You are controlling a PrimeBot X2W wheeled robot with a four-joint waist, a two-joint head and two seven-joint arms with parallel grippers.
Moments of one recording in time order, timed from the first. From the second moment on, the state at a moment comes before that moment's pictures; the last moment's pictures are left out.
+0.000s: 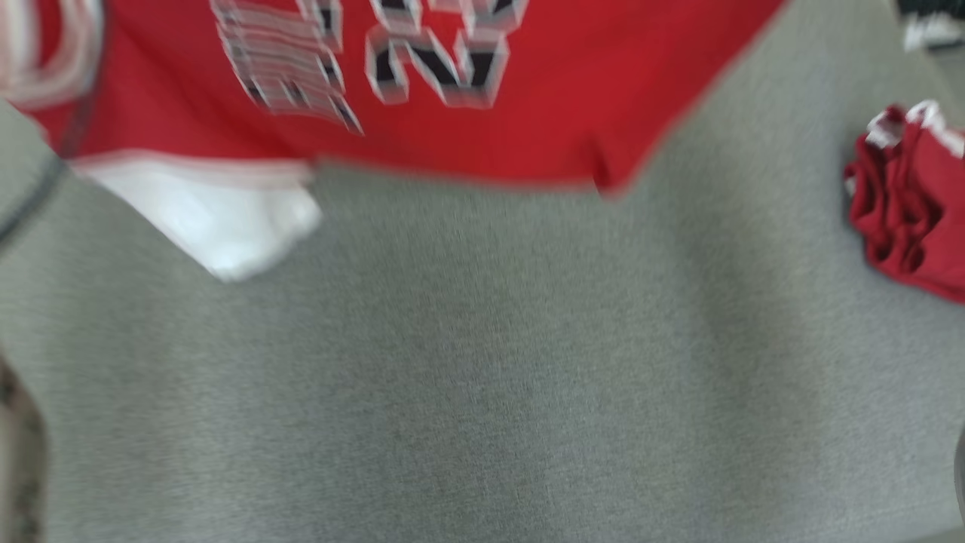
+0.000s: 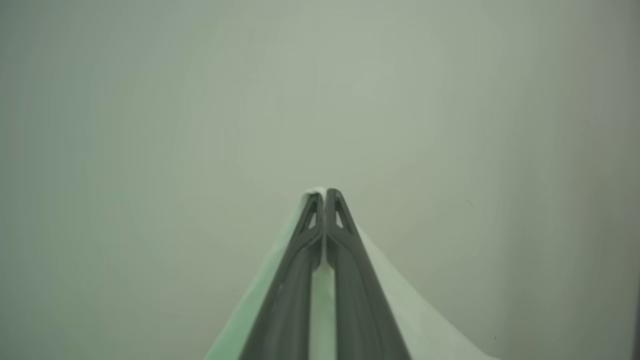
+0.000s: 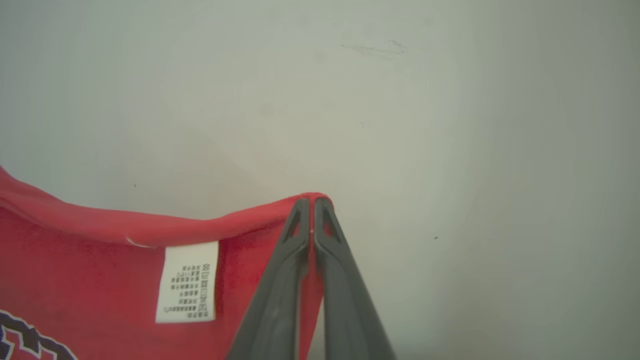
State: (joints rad) left arm -1.35 0.28 -0.08 0.26 -0.51 -0.07 0.12; right arm -1.09 -0.32 0.11 0.19 0.38 0.13 0.34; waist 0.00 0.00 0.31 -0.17
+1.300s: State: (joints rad) left arm -0.85 0.43 -0.05 -0.09 -0.67 -0.13 -0.23; right arm -1.03 -0.32 0.20 0.42 0.15 0.13 -0.17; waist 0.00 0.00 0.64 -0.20
